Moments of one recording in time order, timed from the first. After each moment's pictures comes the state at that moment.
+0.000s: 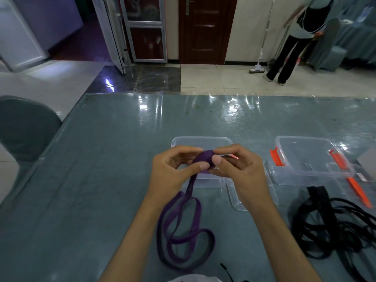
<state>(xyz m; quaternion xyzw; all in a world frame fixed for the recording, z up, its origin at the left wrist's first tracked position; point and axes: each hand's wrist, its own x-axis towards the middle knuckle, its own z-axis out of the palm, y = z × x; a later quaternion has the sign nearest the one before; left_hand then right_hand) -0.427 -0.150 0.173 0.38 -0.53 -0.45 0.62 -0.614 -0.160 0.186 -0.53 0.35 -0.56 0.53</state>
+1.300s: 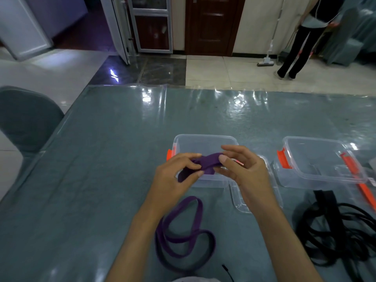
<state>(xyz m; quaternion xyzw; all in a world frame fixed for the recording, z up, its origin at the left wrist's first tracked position) -0.416 -0.161 0.135 0.47 -0.67 -0.25 0.52 -0.623 -0.191 0.160 -0.46 0.43 -0.54 0.57</state>
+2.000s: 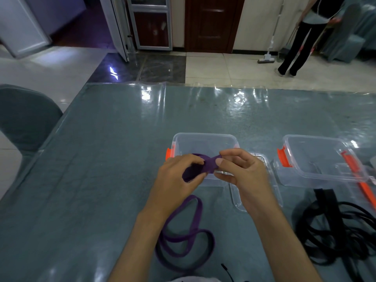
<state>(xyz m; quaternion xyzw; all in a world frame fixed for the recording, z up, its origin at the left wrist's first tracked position) -0.426 -0.162 0.139 0.52 -0.70 -0.15 0.46 -0.618 -0.185 0.173 -0.41 0.47 -0.51 0.59</state>
